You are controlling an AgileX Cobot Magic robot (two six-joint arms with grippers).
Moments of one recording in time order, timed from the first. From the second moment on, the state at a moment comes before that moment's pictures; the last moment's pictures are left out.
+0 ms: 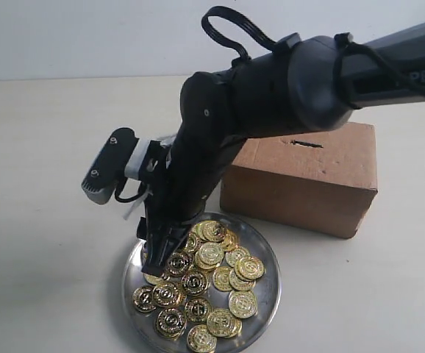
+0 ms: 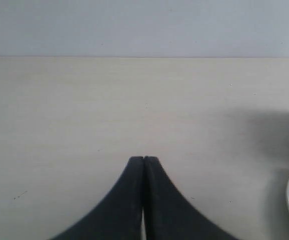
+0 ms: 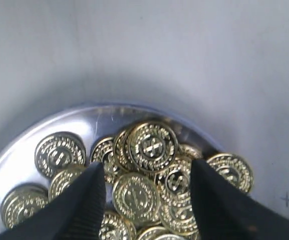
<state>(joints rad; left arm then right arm) -0.03 0.00 0.00 -0.29 0.37 0.26 0.72 1.98 -1.28 0.29 0.65 -0.73</state>
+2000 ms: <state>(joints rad) -0.03 0.00 0.00 -0.29 0.37 0.26 0.81 2.11 -1.33 0.00 0.56 -0.29</state>
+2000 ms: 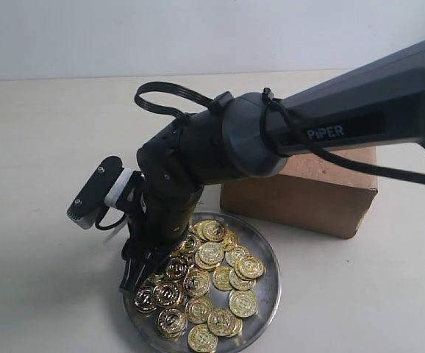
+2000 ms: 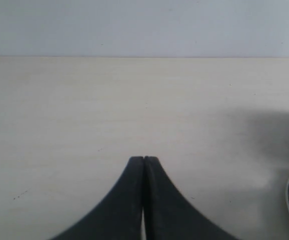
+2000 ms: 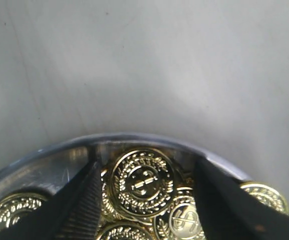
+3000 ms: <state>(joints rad) -0.03 0.00 0.00 -0.29 0.37 0.26 0.81 2.11 -1.33 -0.01 0.57 -0.28</state>
